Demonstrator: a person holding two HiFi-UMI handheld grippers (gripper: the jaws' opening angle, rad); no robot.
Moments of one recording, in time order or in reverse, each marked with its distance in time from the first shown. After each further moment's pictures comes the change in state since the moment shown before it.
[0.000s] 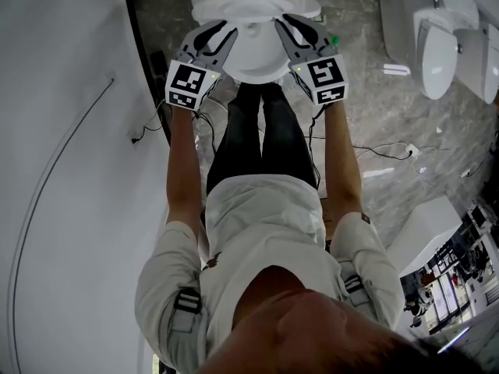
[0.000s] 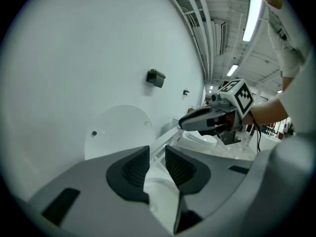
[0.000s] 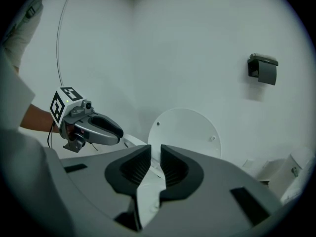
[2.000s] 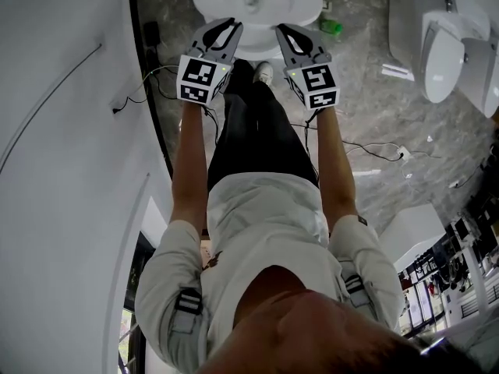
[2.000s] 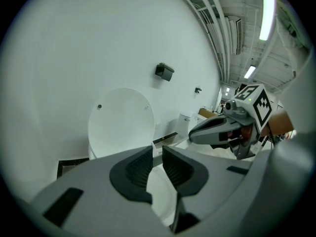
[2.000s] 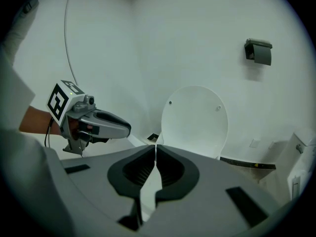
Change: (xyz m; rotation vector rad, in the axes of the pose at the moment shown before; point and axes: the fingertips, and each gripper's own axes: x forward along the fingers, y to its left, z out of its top) left arm -0.015 -0.069 -0.069 -0.140 0.035 0.147; right arm -0.043 0.057 -0.094 0.042 0.077 0.073
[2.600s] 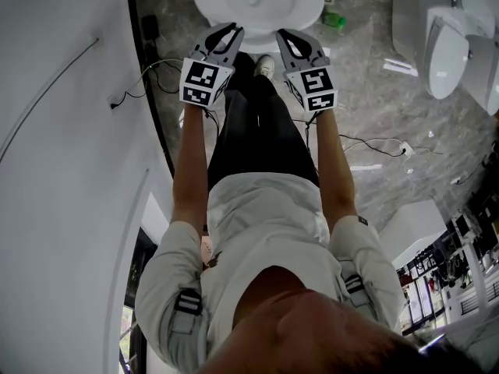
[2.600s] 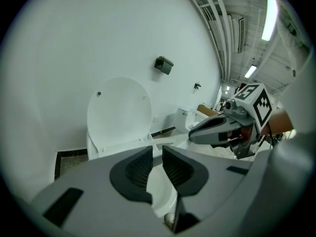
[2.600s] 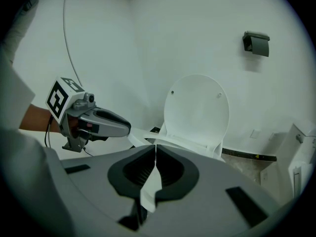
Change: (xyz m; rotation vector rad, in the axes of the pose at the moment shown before) left arm -0.009 -0.015 -0.044 -0.024 0.056 -0.019; right arm -0.002 0.021 -0.044 0.024 0.057 0.006
